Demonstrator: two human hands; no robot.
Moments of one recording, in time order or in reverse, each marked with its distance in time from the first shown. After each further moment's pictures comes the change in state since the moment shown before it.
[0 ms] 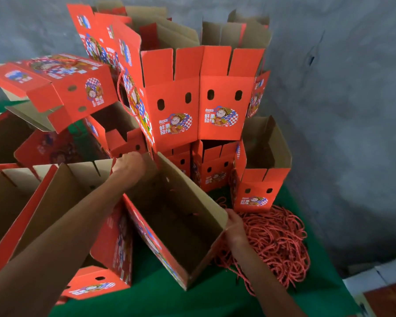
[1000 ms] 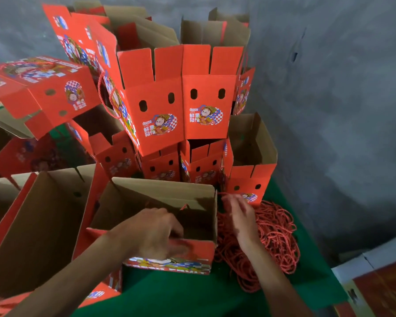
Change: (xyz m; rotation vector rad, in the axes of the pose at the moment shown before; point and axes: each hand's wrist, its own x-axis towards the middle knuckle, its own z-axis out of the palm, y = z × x) left_hand -0.166 0.025 -0.007 0.128 -0.378 0.977; right_hand -0.003 -0.022 -0.047 0.054 0.026 -0.266
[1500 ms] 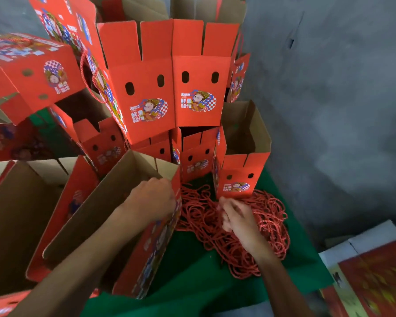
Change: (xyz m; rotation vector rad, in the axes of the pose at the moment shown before) left_hand 0.052 0.005 -0.004 -0.098 0.132 -0.473; right_hand -0.015 0.015 -0.033 0.003 -0.276 0.110
